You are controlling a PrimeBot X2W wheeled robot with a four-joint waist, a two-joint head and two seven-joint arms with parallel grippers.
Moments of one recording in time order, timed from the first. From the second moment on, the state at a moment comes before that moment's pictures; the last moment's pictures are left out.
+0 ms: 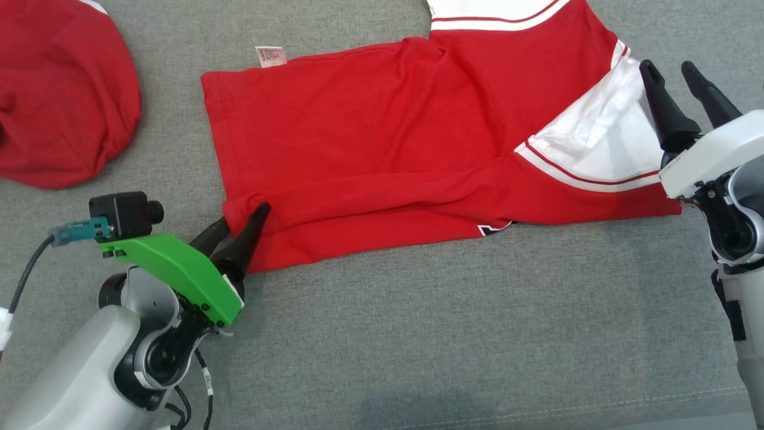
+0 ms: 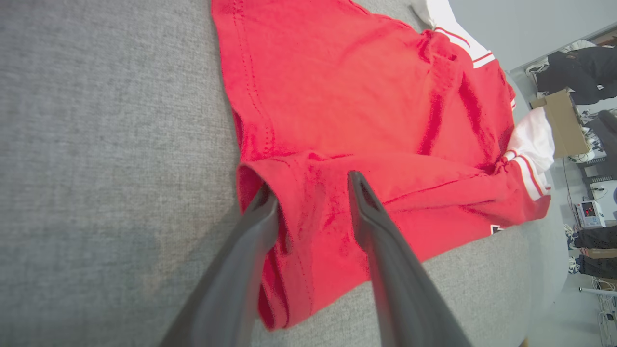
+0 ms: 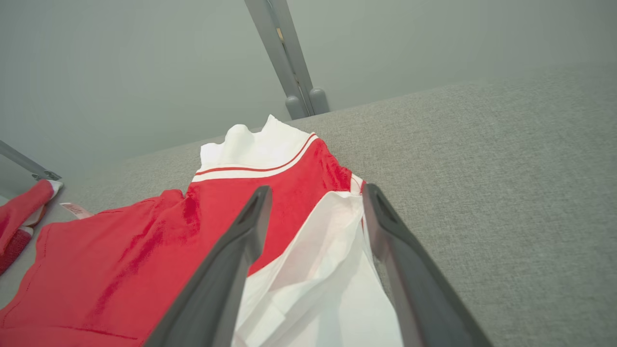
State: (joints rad) left arm -0.48 0.55 -0.65 0.07 -1.27 0.13 0.15; right arm -0.56 -0.29 -0.01 0.21 0.58 0.13 0.23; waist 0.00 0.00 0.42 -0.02
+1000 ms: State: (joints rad) left arm -0.30 0.70 -0.72 -0.21 -1.16 0.25 0.18; right arm -0.20 -0.36 -0.15 -0.16 0.42 0.13 0.69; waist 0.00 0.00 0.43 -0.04
